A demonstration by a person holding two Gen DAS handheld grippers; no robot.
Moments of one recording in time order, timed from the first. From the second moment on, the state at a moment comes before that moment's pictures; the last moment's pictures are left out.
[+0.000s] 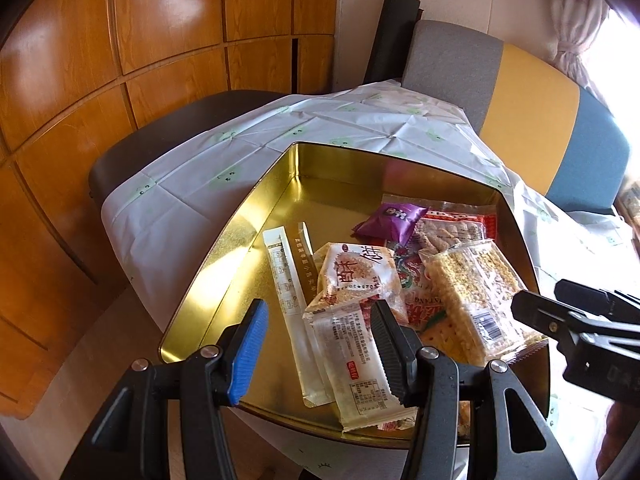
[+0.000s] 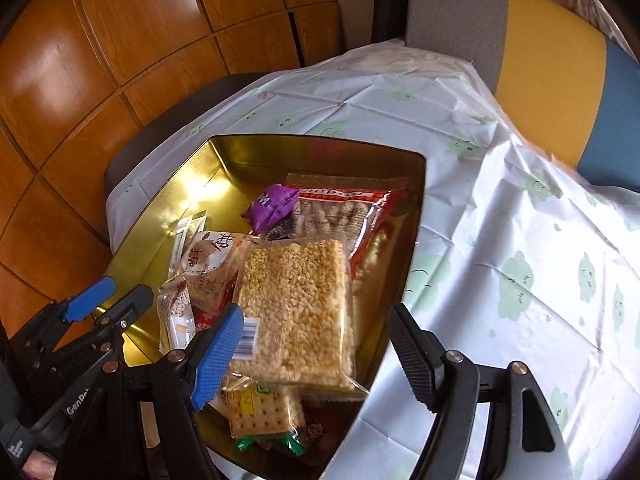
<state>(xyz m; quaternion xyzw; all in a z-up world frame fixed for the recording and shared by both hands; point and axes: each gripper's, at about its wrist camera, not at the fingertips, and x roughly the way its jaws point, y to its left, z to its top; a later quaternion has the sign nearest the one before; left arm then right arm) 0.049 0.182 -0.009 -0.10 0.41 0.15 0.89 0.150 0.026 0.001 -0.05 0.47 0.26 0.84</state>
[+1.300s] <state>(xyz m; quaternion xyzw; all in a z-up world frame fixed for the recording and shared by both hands) -0.007 0.117 0.010 -0.05 0.36 0.12 0.92 0.057 -0.044 0.005 -0.02 0.39 0.13 0.91</state>
